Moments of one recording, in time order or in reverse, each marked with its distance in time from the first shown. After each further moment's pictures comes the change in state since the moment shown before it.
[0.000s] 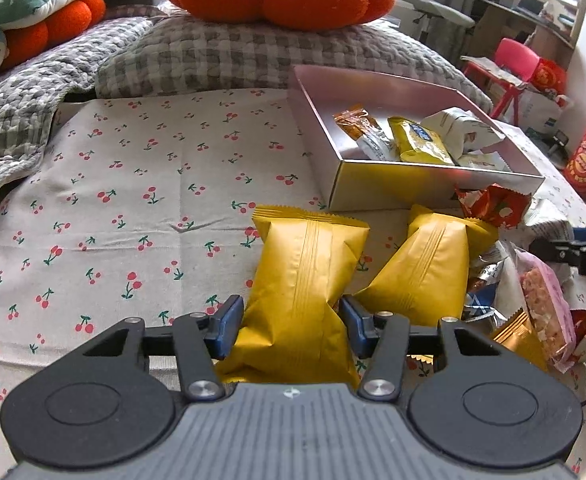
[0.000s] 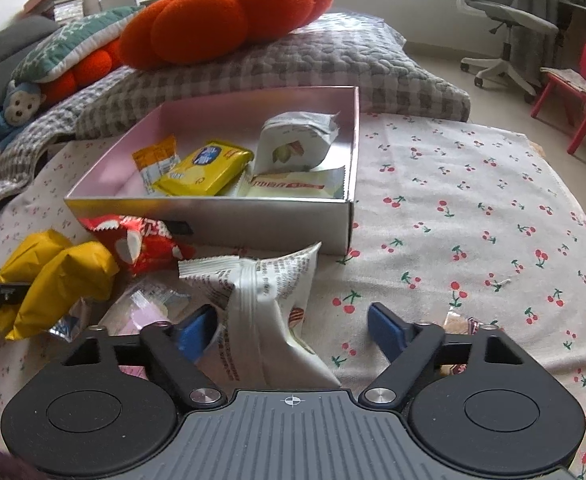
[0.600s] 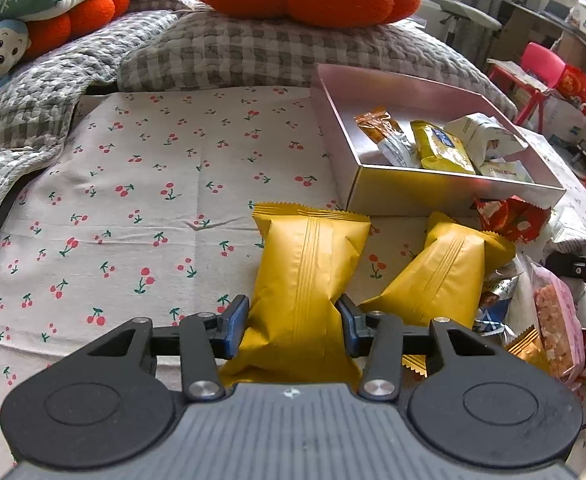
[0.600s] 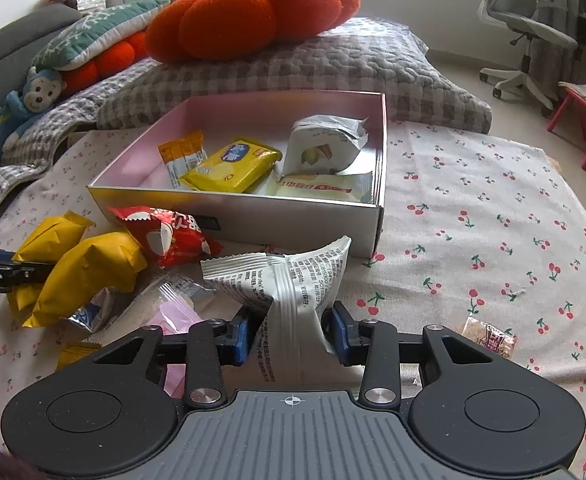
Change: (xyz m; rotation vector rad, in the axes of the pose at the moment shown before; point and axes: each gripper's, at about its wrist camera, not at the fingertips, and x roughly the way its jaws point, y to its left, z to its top) left arm 0.003 -0.001 0.007 -0.043 0.014 0.067; right arm -0.005 0.011 0.001 -0.050 -0.006 0.032
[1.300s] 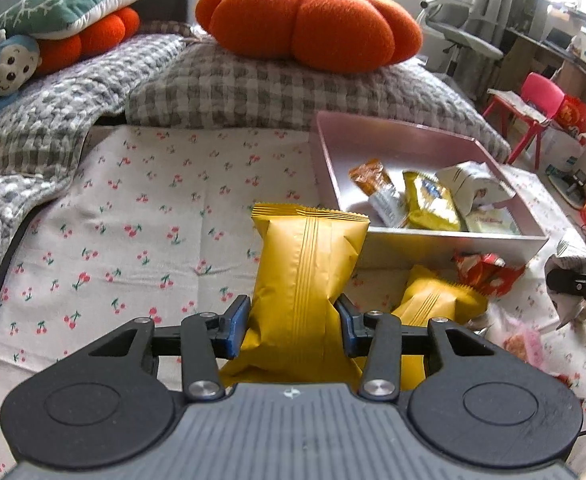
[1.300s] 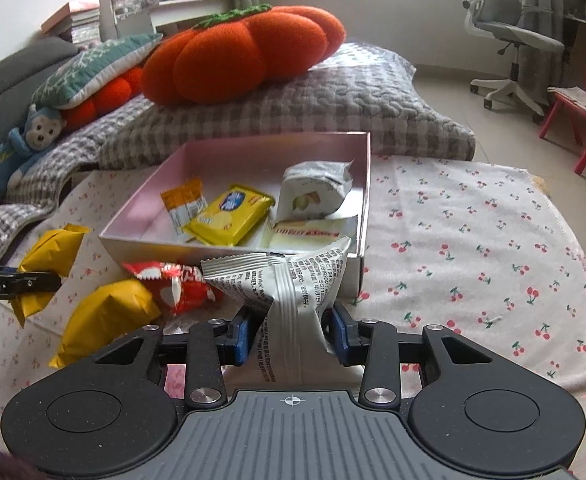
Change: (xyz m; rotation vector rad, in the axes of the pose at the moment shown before) left arm -0.021 -0.004 0.022 -0.039 -0.070 -0.015; right arm -0.026 -0.009 0.020 0.057 -0.069 0.009
